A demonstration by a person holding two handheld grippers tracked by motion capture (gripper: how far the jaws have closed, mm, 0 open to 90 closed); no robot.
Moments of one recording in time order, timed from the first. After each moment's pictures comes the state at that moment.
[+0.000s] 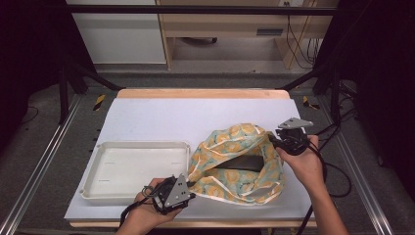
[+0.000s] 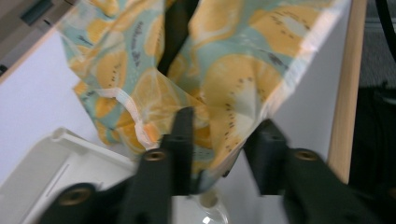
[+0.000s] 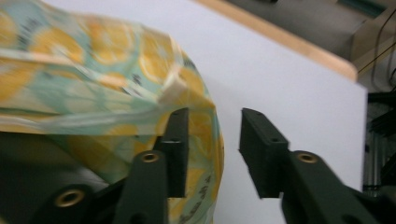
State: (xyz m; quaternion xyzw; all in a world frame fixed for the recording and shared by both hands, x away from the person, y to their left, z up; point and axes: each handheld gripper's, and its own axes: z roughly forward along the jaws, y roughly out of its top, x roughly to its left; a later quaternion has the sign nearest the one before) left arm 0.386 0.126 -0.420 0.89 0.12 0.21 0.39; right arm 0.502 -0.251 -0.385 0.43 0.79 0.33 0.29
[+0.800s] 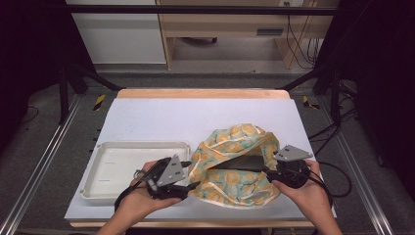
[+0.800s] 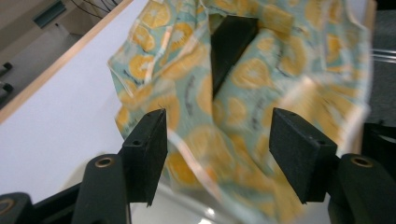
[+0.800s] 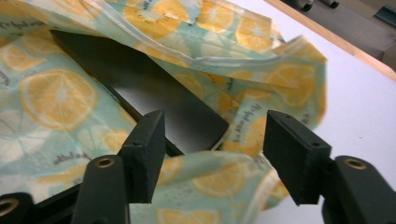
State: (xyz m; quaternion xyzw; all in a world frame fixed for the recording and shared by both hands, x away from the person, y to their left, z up) left arm 0.413 0.116 -0.374 0.88 0.14 0.20 0.40; right arm 0.423 -0.224 -0.390 0.37 0.83 0.33 0.28
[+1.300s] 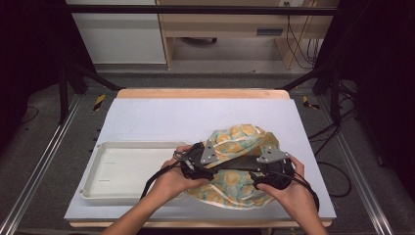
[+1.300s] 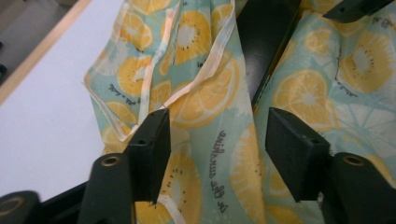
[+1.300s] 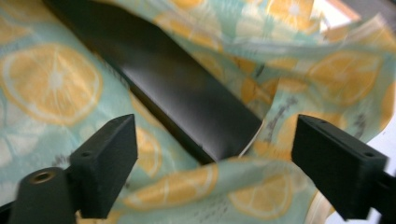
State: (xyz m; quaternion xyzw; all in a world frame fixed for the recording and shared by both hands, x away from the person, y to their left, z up) left arm 0.464 0.056 -0.397 0.91 0.14 0.19 0.34; right arm 0.429 -0.196 -0.411 0.37 0.85 0.27 0.27
